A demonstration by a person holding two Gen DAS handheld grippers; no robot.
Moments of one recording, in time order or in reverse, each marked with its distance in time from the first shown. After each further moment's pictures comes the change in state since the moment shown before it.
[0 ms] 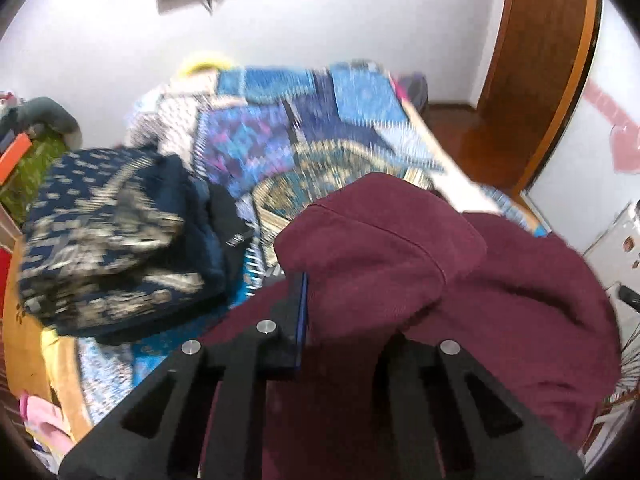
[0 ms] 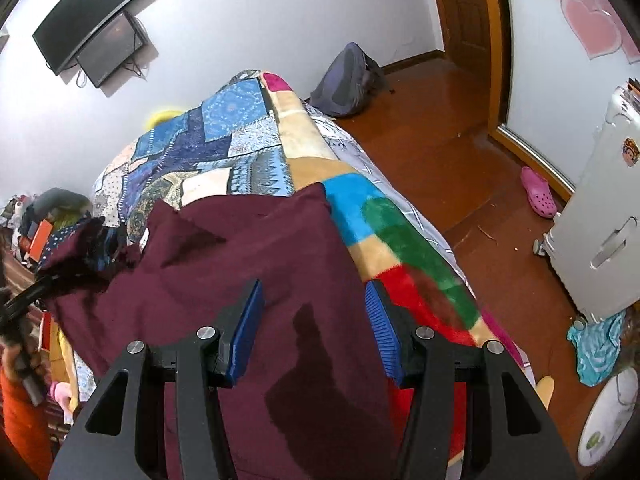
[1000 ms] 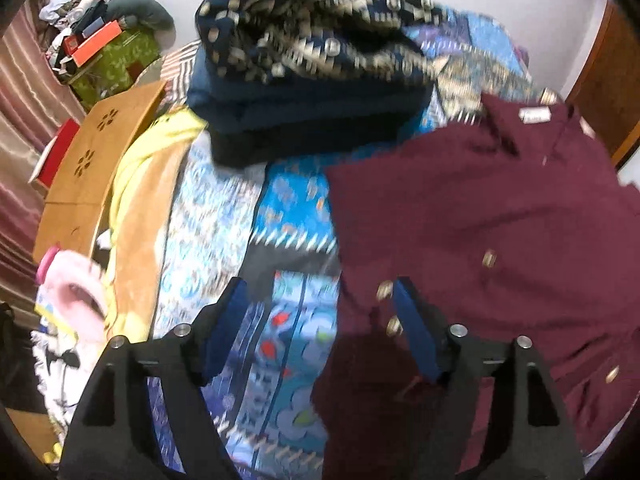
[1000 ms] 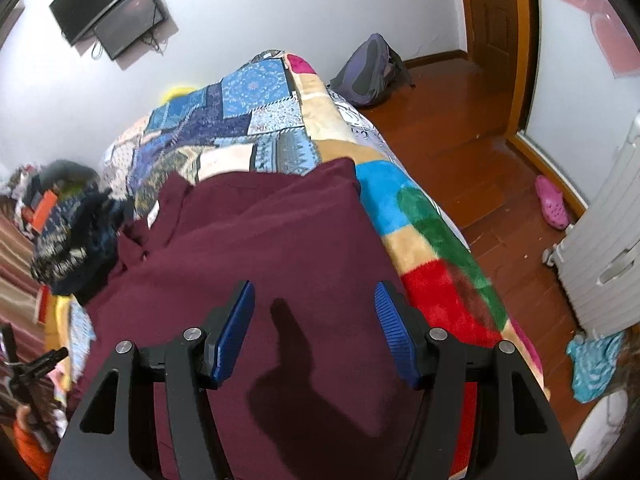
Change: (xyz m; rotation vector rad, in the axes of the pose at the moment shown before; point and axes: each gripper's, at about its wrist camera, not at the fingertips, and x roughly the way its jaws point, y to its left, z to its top) left arm -0.018 0.136 -0.152 -0.233 0.221 0.215; right arm 0.012 0.016 -0.001 -0.063 0.050 0.018
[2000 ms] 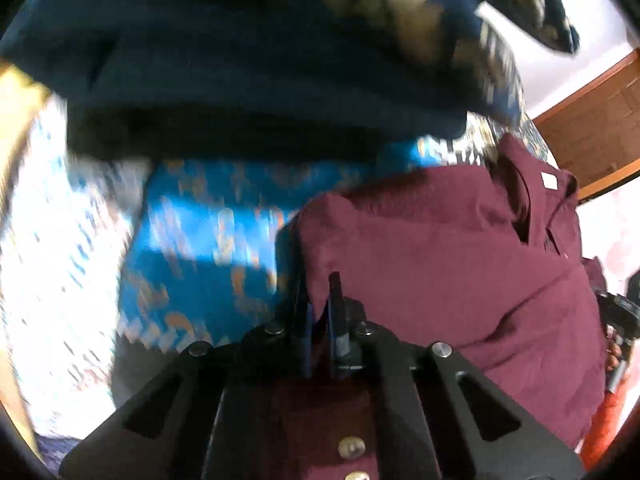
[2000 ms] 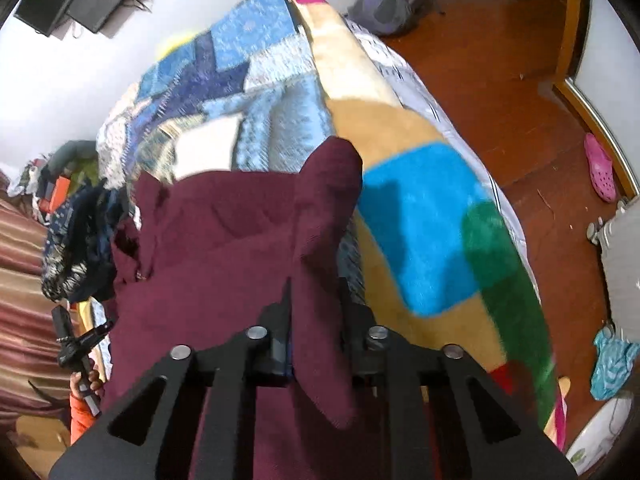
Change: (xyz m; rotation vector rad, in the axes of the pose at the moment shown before) left arm 0.128 0.006 0.076 -0.163 0.127 -0.358; right arm 0.095 -0.008 0.061 0.027 0.267 0.123
